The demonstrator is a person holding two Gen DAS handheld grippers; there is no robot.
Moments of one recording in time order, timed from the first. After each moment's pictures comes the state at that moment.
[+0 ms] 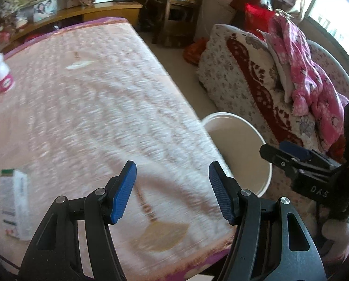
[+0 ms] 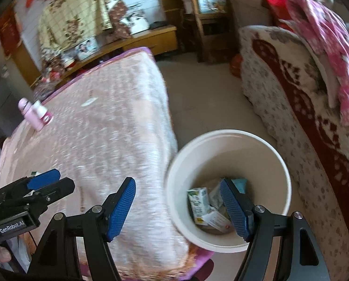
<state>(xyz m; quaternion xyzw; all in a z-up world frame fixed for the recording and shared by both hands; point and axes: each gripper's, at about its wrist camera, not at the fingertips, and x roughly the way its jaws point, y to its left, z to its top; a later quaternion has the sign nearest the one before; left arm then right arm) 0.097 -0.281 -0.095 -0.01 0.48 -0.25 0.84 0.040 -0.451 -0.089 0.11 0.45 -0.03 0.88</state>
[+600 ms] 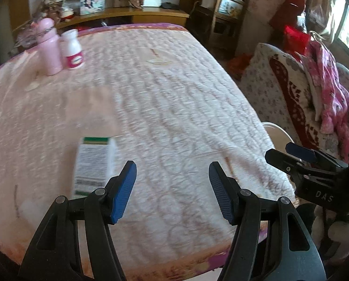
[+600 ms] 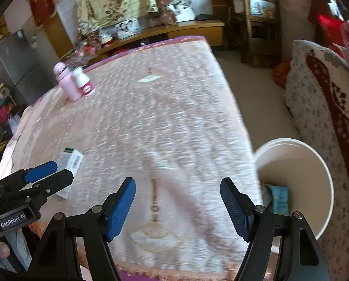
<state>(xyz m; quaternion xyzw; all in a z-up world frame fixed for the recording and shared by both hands) 0.074 -0.152 -0.092 -0.03 0.47 -0.14 0.87 0.062 -0.325 -0.096 0.06 0.47 0.07 0.88</state>
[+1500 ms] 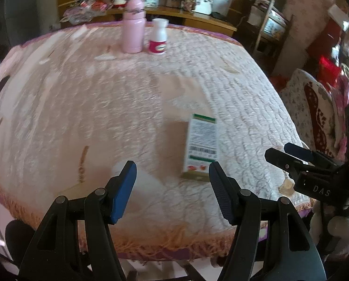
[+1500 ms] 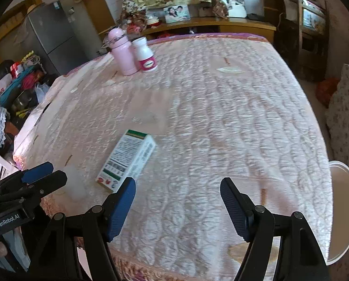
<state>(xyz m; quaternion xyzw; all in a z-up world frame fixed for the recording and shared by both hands) 0.030 -0.015 -0.092 -0.09 0.47 -0.04 0.88 0.074 -0.194 -0.105 0.02 0.48 0.18 0.86</state>
